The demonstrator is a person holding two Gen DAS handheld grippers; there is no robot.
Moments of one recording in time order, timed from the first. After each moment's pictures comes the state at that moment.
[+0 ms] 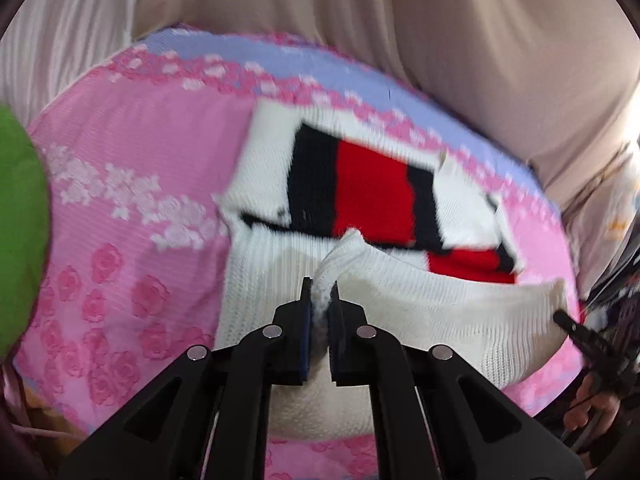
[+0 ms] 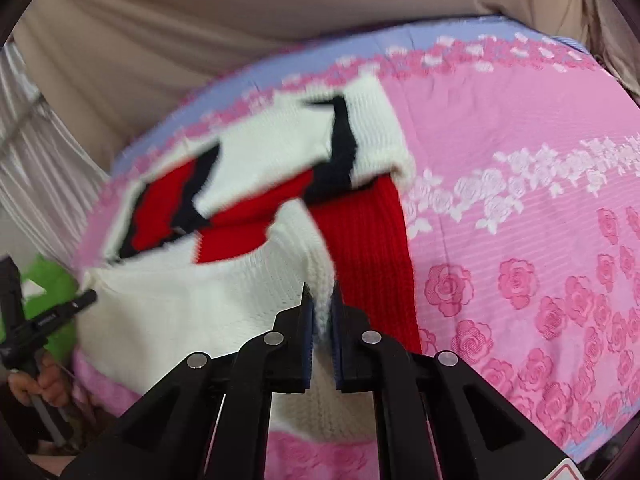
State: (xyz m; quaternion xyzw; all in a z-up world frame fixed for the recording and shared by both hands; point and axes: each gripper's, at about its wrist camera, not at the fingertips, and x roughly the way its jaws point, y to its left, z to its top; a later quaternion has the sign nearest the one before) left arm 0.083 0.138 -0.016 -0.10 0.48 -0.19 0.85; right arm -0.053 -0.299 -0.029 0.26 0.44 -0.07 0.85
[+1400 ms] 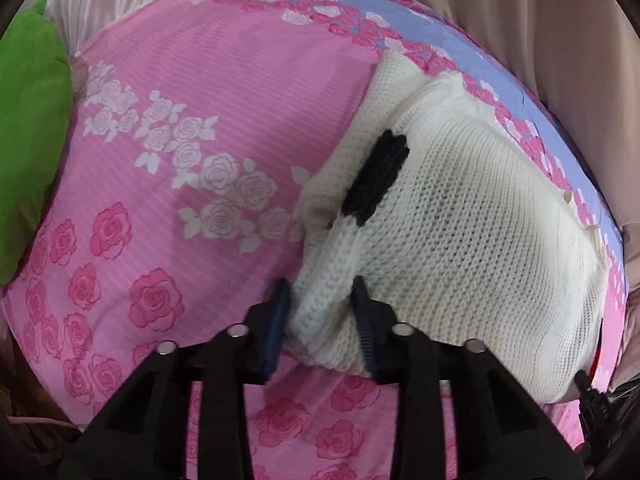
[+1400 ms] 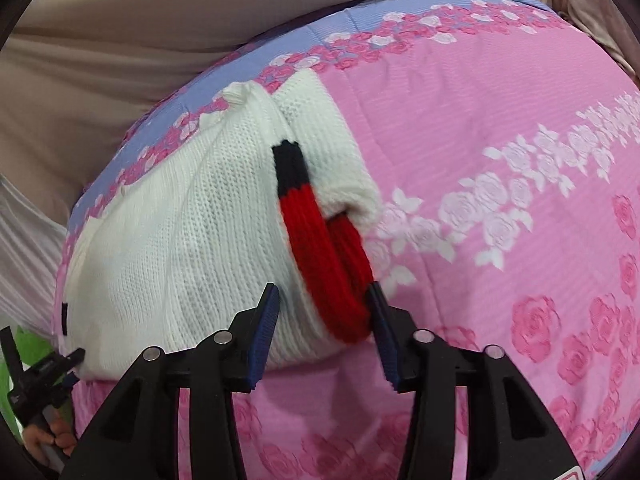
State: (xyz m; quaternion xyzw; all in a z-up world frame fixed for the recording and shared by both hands) left arm 0.151 0.126 -0.104 -0.14 0.57 0.00 0.81; right arm 0.016 -0.324 -0.085 0.31 0.46 -0.15 0.82
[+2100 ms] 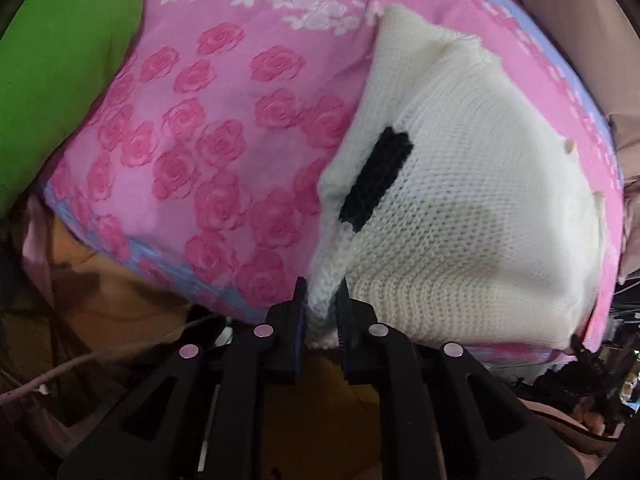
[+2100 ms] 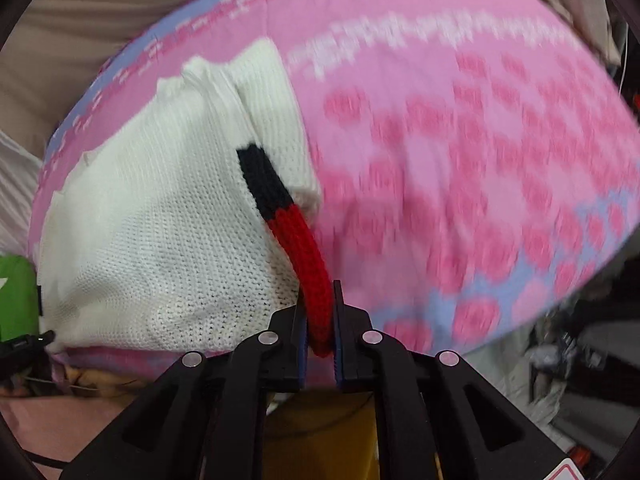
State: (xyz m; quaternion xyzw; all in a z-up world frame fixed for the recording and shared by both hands) left arm 0.015 0.187 -0.091 -0.07 0.67 -0.08 0.74; right arm -0.167 -0.314 -0.088 0.30 0.57 -0.17 0.75
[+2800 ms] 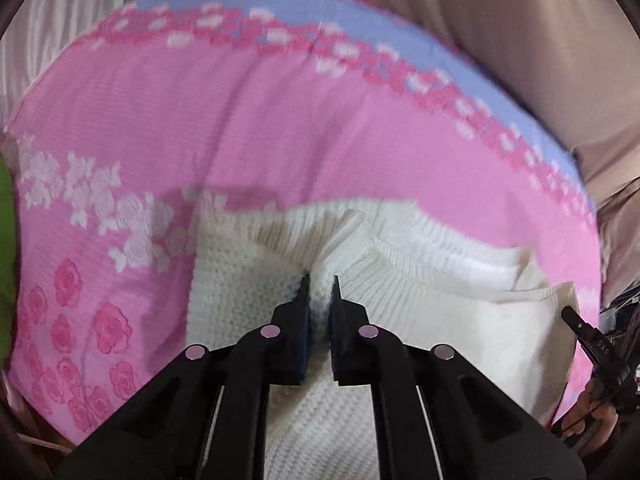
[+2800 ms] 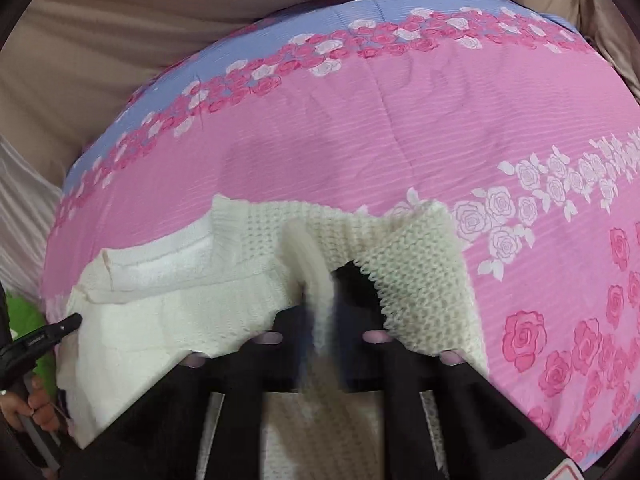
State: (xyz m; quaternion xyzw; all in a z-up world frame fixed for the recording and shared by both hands) left arm 0.147 0.088 -0.065 -0.07 0.56 -0.15 0.81; right arm 0.016 -0.312 -0.075 0.26 0.50 -0.14 0.81
